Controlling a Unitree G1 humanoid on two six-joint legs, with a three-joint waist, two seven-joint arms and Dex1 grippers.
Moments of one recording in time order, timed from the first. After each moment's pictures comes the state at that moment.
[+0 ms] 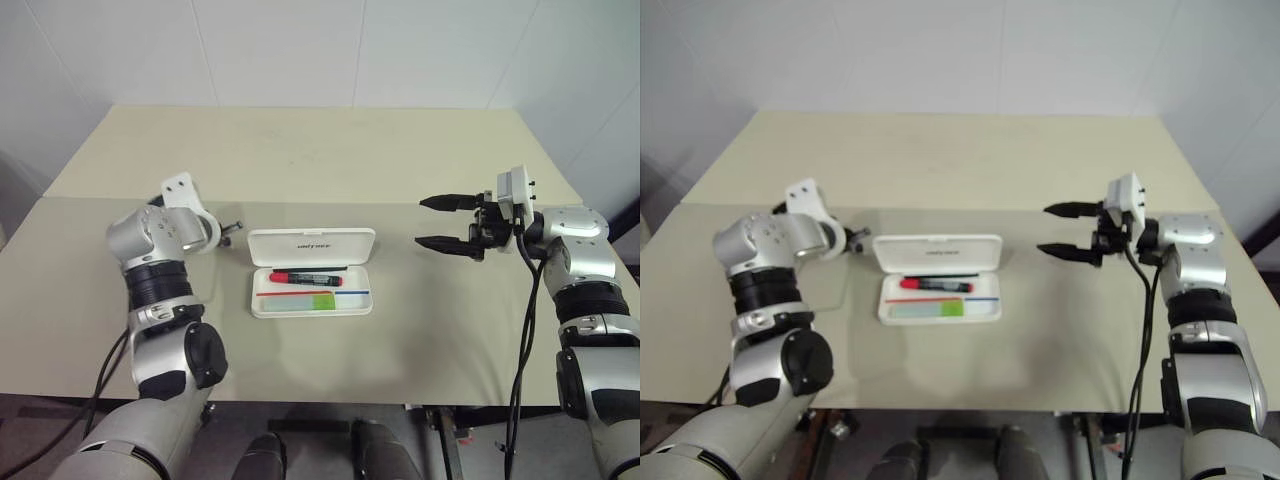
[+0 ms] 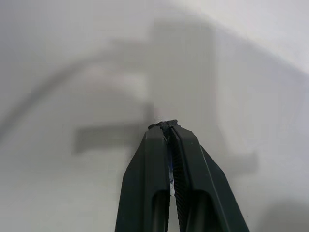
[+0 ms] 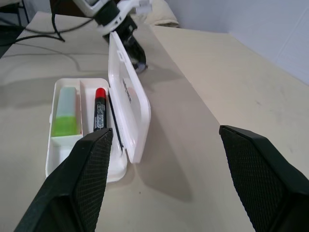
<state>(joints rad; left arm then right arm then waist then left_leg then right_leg) -1.05 0.28 0.51 0.35 -0.22 1.26 0.28 -0.91 -0.68 -0.01 0.83 0.42 -0.20 1.54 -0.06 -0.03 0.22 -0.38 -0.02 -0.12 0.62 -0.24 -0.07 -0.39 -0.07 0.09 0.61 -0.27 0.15</state>
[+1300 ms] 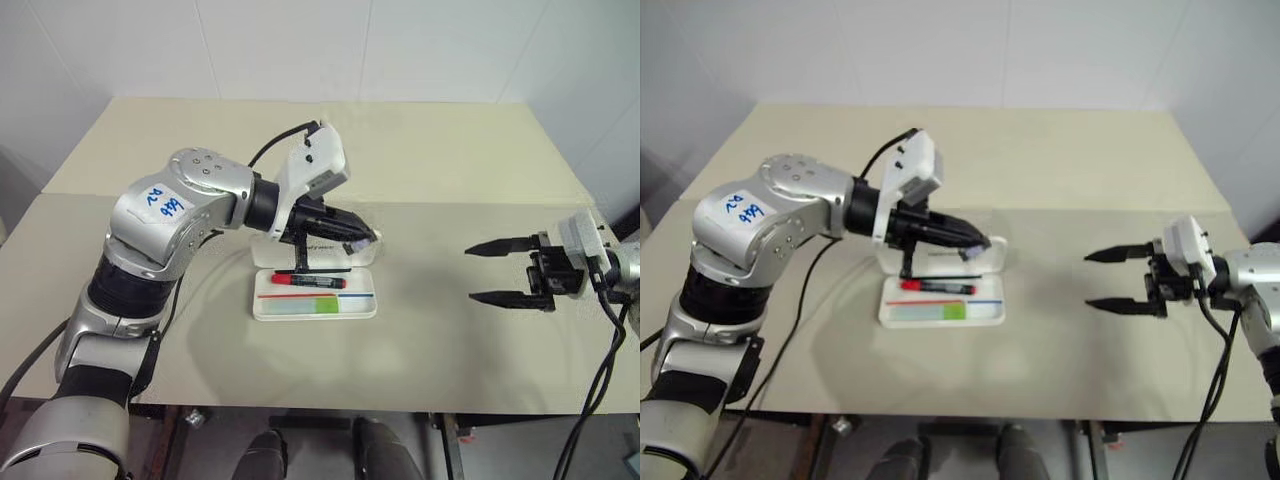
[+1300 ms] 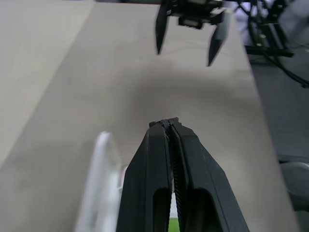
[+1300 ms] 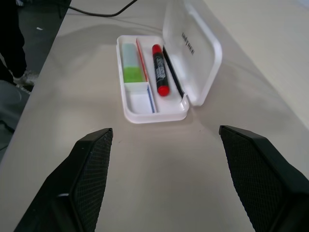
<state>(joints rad) -1.06 0.60 -0.27 -0.27 -0.51 1.03 -0.97 -0.51 -1.08 0.14 0.41 0.77 -0.18 1.54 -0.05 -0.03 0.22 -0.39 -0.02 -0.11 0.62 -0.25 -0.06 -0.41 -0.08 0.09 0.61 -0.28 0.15</state>
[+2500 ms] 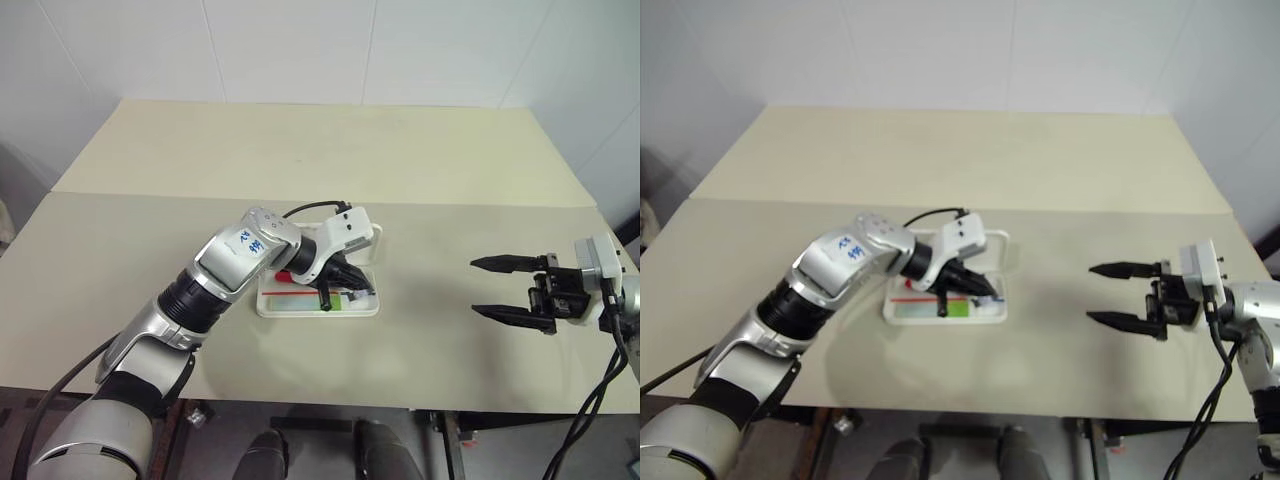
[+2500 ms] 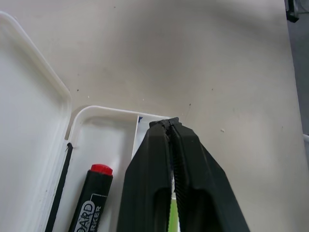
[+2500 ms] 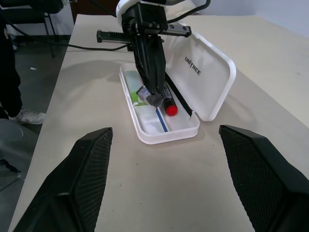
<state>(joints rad) -1.02 0.46 -0.52 -0.02 -0.30 1.01 -0.91 -0.31 -0.93 -0.17 0.25 0.72 -0.02 1.53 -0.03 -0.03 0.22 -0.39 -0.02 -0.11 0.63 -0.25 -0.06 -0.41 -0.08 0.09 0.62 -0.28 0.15</state>
